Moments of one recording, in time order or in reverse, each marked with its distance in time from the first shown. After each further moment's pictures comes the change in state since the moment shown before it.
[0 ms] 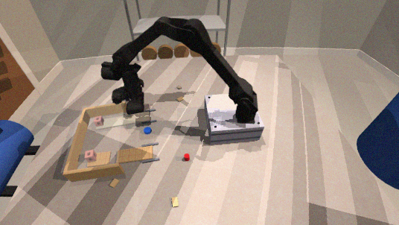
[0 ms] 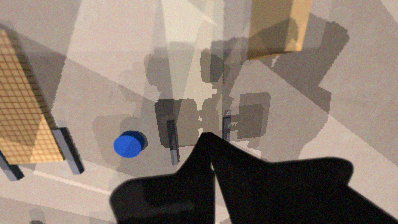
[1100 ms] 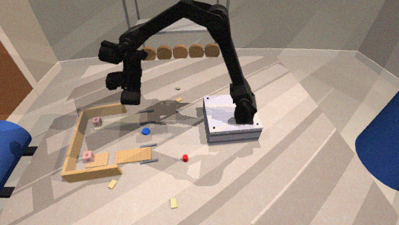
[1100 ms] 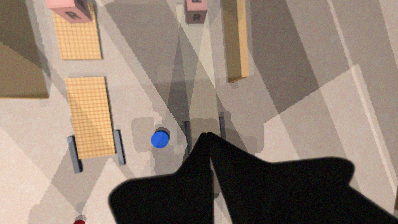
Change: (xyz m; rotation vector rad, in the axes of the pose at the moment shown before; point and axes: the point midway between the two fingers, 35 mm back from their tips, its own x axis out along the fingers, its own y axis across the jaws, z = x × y) arm -0.075 0.026 -0.001 0.045 -0.223 -0.069
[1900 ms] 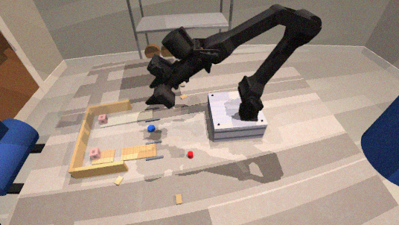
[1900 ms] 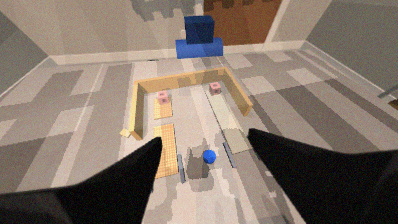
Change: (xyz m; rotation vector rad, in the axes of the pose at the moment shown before) arm -0.088 0.085 -0.062 0.145 -0.716 0.010
